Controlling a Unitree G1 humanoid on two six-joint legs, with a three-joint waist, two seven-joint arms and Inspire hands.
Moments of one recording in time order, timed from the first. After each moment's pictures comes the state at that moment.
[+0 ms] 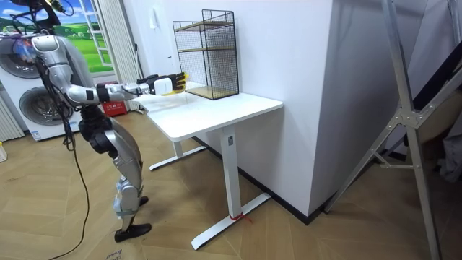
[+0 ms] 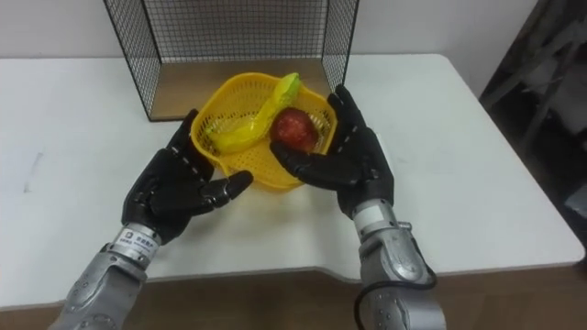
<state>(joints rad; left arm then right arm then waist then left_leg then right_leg) 0.05 0.16 -0.20 0.17 -0.69 -0.13 -0.23 -0.02 -0.16 0.18 0.17 0.61 -0.15 0.06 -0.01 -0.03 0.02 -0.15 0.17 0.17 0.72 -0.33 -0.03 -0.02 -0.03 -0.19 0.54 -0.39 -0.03</state>
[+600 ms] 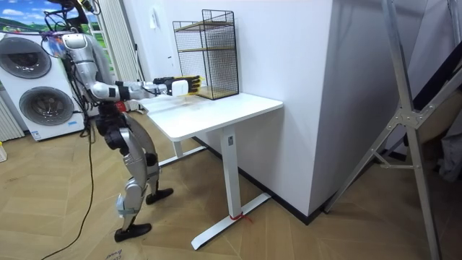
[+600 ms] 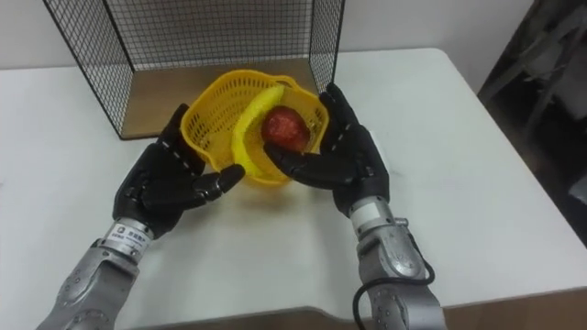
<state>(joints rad) 0.03 0.18 -0.18 0.17 -0.69 -0.13 -0.22 -0.04 -0.17 0.19 0.18 0.55 -0.14 0.08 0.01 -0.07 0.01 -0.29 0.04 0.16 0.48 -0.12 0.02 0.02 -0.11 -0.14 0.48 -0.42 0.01</state>
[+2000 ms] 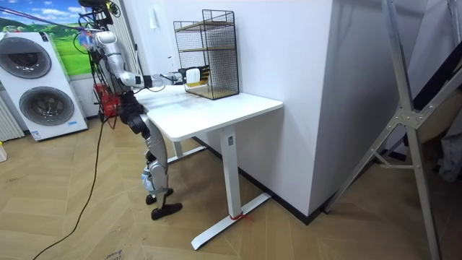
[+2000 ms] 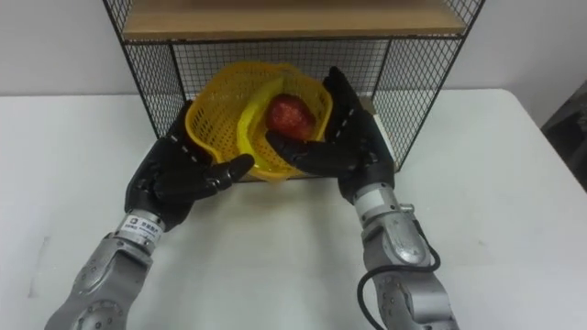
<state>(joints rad) -0.01 0.16 -0.22 0.16 -0.68 -0.11 -0.12 -0.08 -0.19 0.18 0.16 0.54 -0.13 0.07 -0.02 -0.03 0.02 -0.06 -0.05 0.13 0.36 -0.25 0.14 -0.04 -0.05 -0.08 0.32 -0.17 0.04</state>
